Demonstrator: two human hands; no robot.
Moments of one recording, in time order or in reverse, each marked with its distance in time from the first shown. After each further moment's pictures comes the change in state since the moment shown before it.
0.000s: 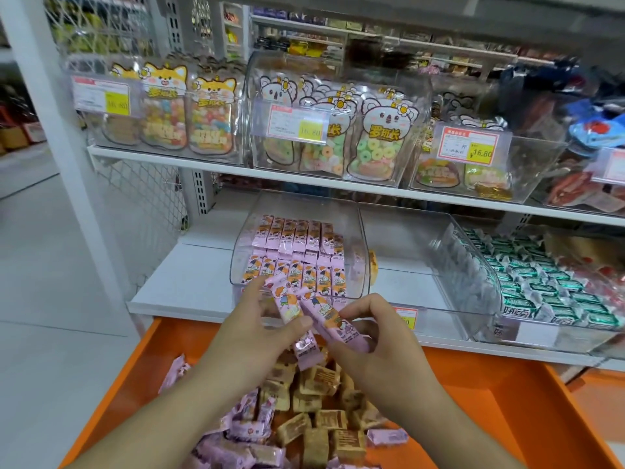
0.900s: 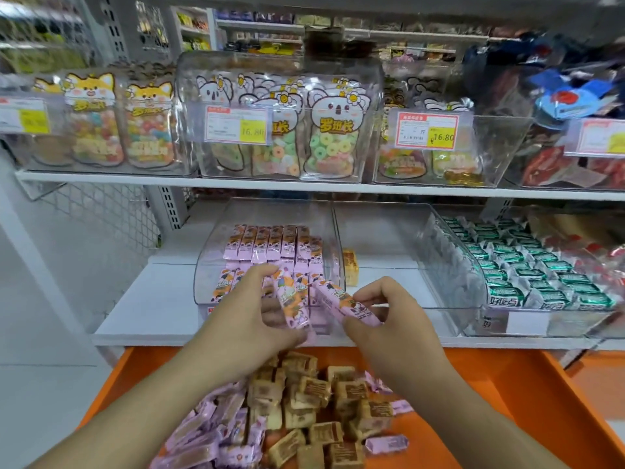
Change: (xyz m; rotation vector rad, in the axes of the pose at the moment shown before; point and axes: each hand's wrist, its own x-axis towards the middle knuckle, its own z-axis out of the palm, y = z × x) left_hand 0.058 0.013 0.027 0.241 -0.120 0.196; right_hand 0.034 0.014 -0.044 -0.003 0.171 0.071
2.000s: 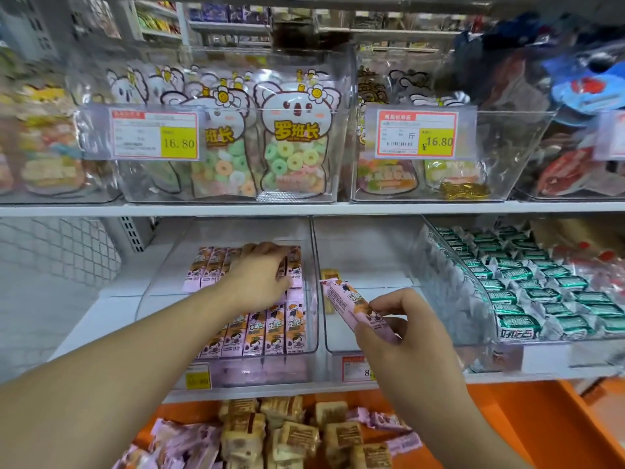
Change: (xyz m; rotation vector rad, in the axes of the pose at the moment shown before) left_hand 0.209 -0.015 0.020 0.826 -0.049 0.196; right_hand 0.060 0.029 -0.018 0.049 0.182 0.003
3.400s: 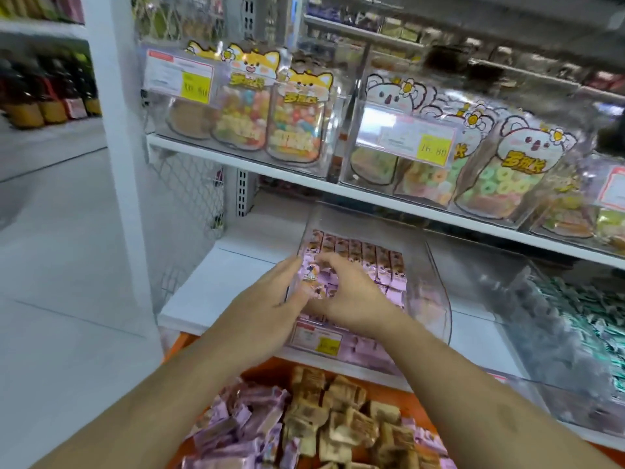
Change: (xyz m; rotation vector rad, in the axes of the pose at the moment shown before) left_hand -0.204 -0.094 -0.036 -0.674 0.187 -0.223; right_hand 0.034 -0.063 0.215 -0.565 -0.618 -0.338
